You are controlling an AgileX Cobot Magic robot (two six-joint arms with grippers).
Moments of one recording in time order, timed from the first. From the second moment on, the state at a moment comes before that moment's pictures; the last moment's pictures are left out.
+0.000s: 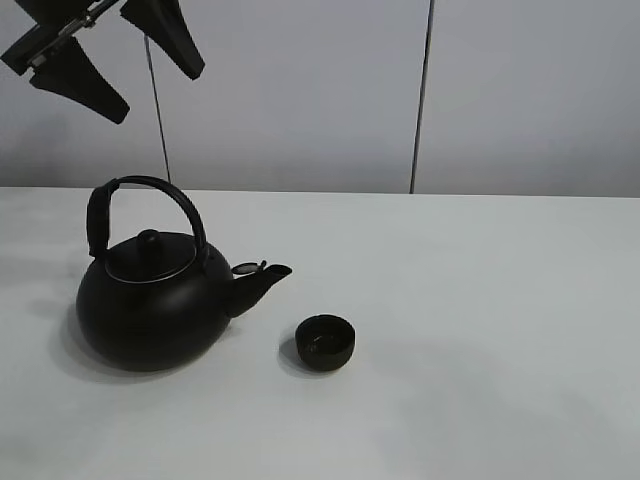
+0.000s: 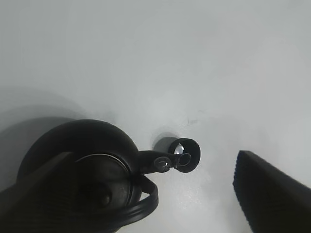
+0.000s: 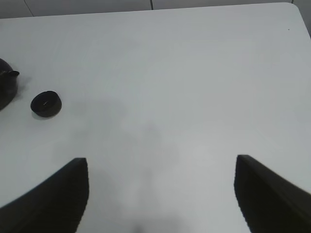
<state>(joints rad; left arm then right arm) -0.18 1.88 -1.65 -0.60 1.10 0.25 0.00 -0.01 -0.47 0.07 1.08 -0.03</state>
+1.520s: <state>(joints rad) -0.03 1.09 -0.73 -0.18 -0.03 0.32 0.00 -0.01 -0.47 0.07 1.08 -0.03</state>
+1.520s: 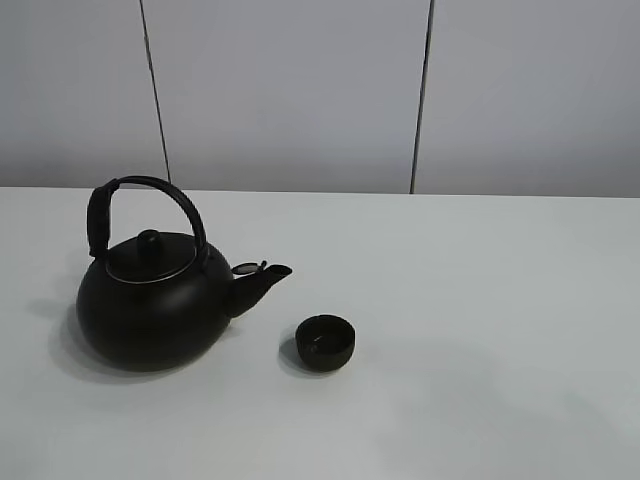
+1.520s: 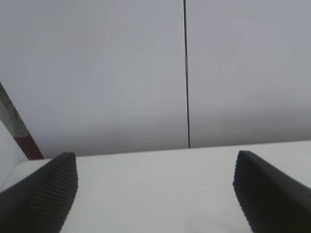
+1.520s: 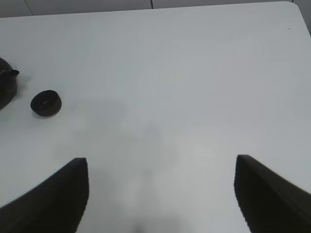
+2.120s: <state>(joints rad) -0.03 1.26 -0.44 -0.09 -0.25 0.12 0.00 -0.01 -0.47 0.07 1.08 -0.03</state>
